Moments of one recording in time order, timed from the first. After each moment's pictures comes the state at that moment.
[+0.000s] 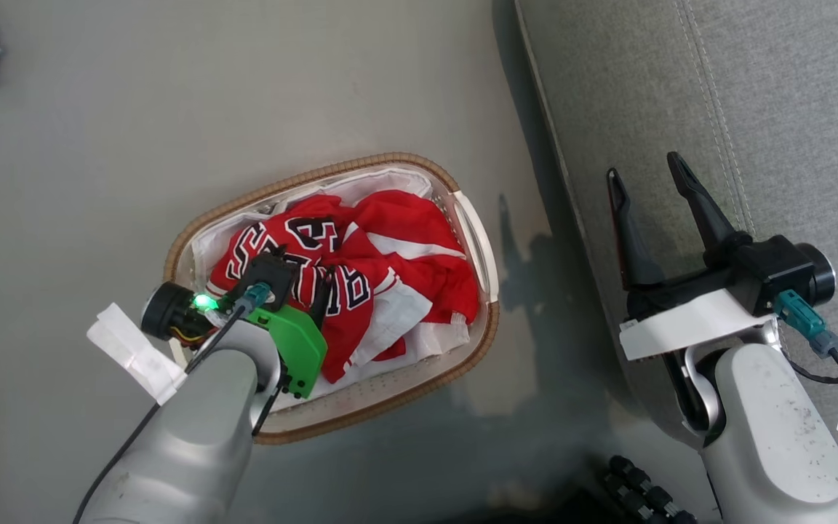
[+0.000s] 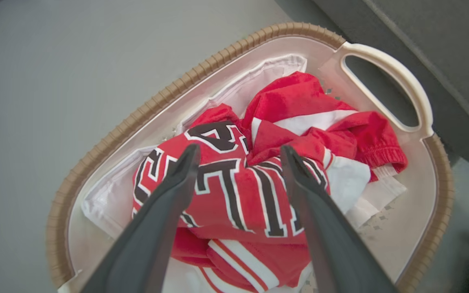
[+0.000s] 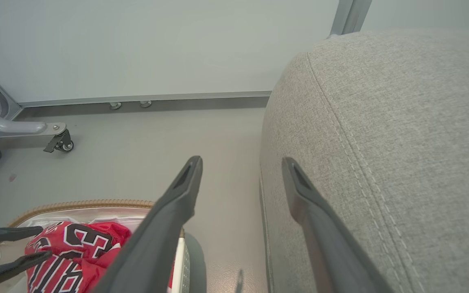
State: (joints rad) left arm -0.72 0.09 -0.62 1.04 -0.28 -0.13 -0.26; right arm -0.36 -0.05 0.09 0.14 0.12 0.13 -0.26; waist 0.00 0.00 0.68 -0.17
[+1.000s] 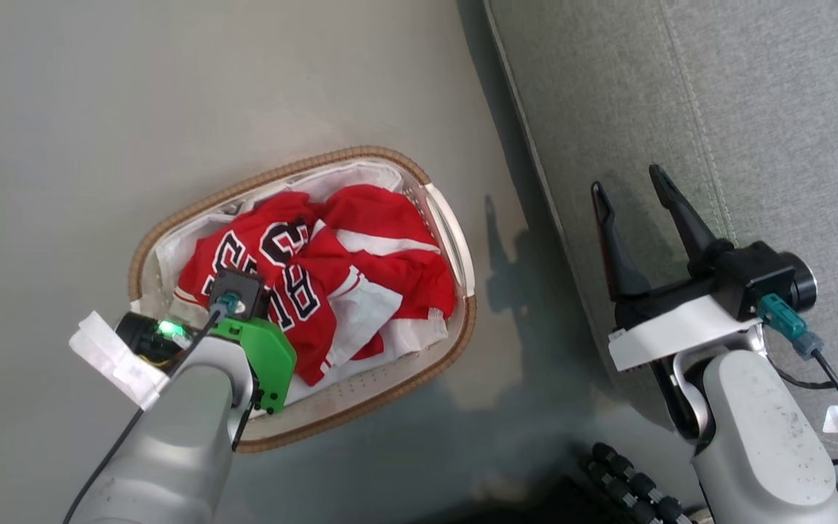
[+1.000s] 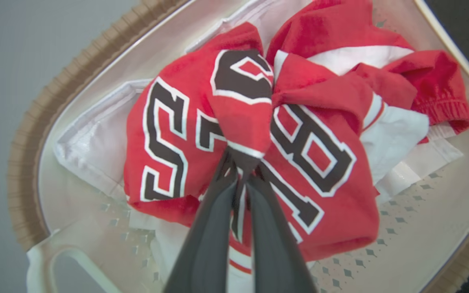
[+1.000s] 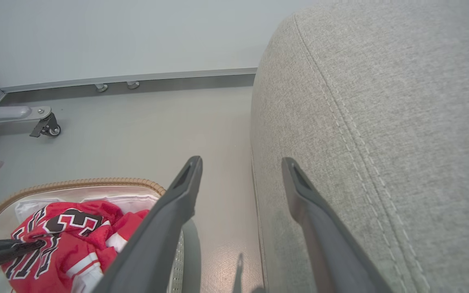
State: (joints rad) left arm -0.77 0.08 -0.62 1.25 -0.32 -0.09 -0.25; right arm -0.36 -0.05 0.12 0.18 0.14 0.13 -0.26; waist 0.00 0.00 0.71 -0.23
